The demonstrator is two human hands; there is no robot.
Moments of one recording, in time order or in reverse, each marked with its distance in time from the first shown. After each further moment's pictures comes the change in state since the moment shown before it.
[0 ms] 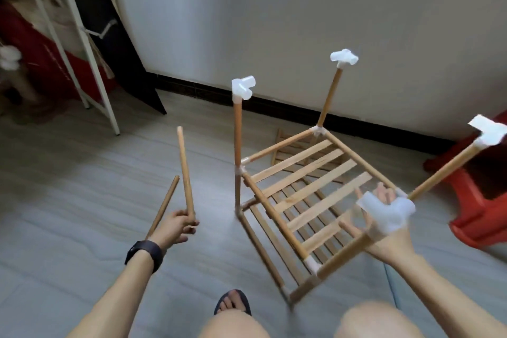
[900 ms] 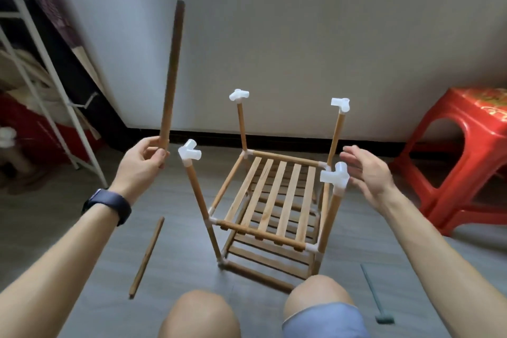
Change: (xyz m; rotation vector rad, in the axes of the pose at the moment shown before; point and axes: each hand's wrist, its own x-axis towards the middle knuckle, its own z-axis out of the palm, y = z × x) left_hand -0.150 0.204 0.032 0.276 0.208 0.843; right_hand -0.005 0.026 -0.157 1.499 0.210 0.221
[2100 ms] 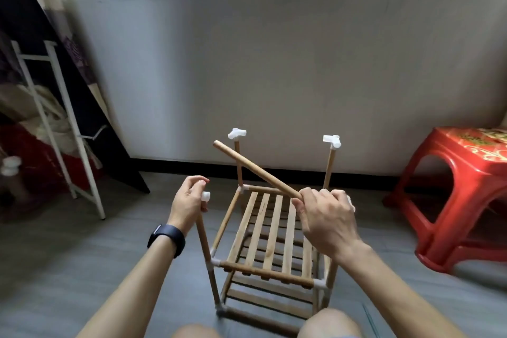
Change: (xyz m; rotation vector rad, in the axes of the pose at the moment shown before) left_hand -0.011 0.011 0.077 -0.245 0.004 -0.059; right_hand -0.068 -0.009 0.065 -1.307 0.167 -0.990
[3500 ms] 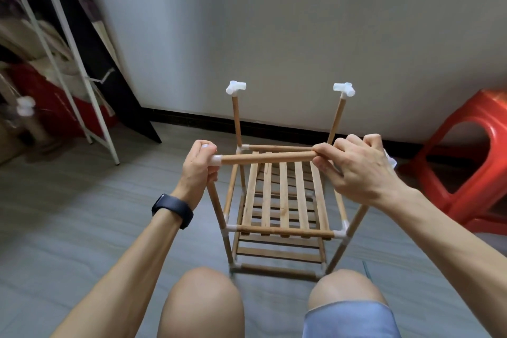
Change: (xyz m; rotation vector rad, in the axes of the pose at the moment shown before) left_hand -0.040 -0.005 0.006 -0.220 -0.111 -0.057; right_hand 0.019 0.042 -0.003 0.012 -0.133 -0.269
